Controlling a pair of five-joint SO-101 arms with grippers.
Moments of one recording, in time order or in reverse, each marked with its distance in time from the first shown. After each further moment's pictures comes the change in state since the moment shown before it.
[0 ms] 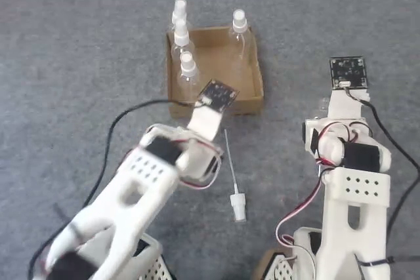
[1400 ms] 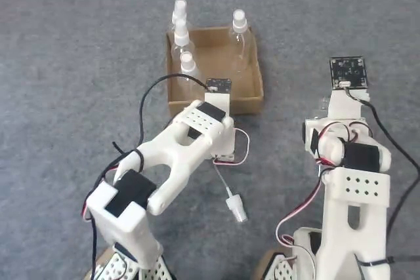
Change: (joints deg) left arm 0.6 41.4 -25.3 4.5 29.1; right arm 0.0 0.0 0.0 0.0 0.0
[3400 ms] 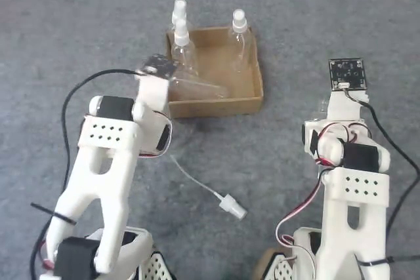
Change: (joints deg) left arm -23.9 -34.4 6.7 19.3 -43.1; right arm 0.7 0.0 0.9 0.0 0.0
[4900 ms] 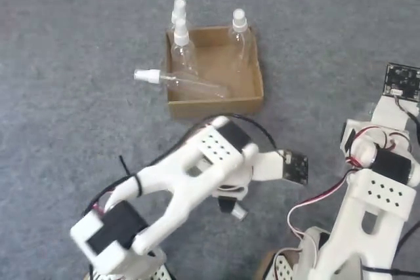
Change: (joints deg) left arm 38.4 21.5 -4.7 -5.0 -36.2; right arm 16.0 0.0 0.0 -4.3 0.0
